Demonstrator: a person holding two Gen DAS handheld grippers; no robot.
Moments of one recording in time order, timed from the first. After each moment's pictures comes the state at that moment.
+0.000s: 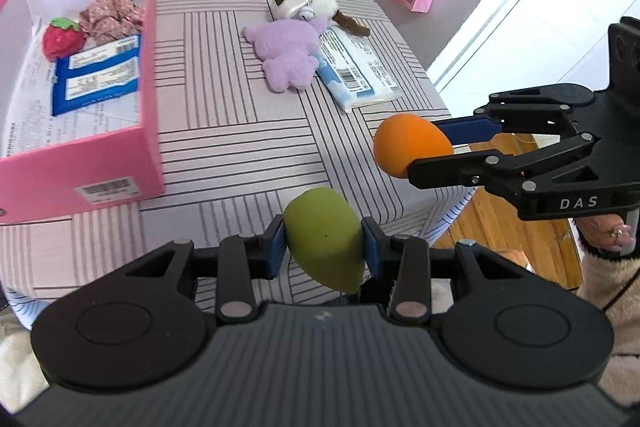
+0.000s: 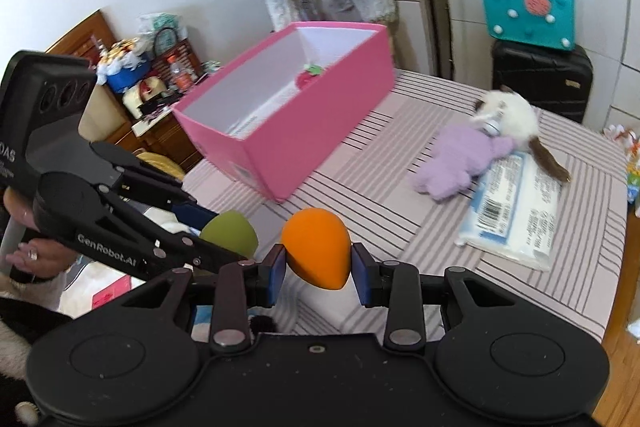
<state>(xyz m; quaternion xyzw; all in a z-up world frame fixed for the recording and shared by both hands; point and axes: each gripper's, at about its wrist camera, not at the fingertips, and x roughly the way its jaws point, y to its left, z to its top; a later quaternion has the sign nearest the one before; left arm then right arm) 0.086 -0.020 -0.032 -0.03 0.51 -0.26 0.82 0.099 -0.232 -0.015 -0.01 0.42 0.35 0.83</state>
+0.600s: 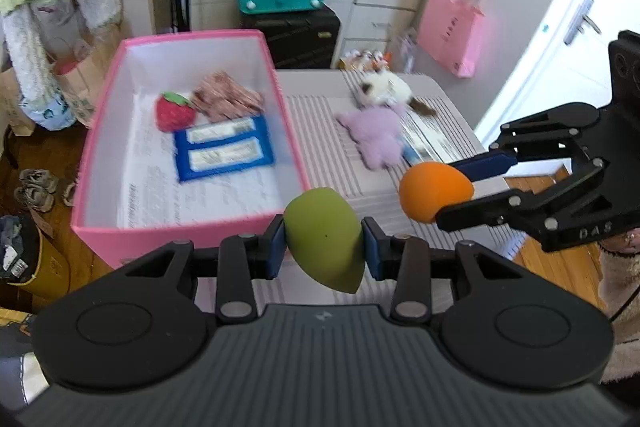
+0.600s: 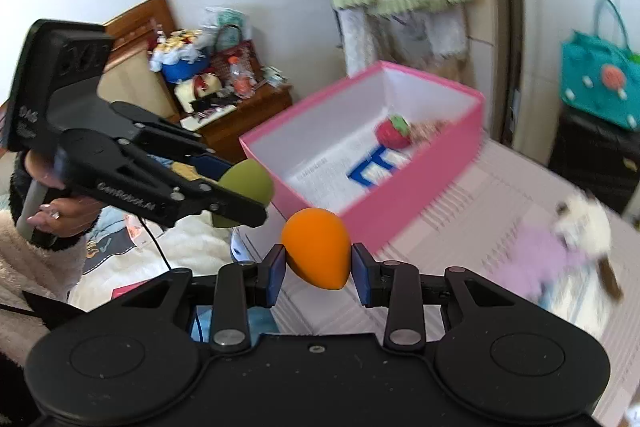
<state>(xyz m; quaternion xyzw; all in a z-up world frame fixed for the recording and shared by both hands) 0.094 0.067 0.023 -0.02 0.42 -0.19 0.88 0.124 -0.149 0.028 -0.06 0.37 0.44 0.82</state>
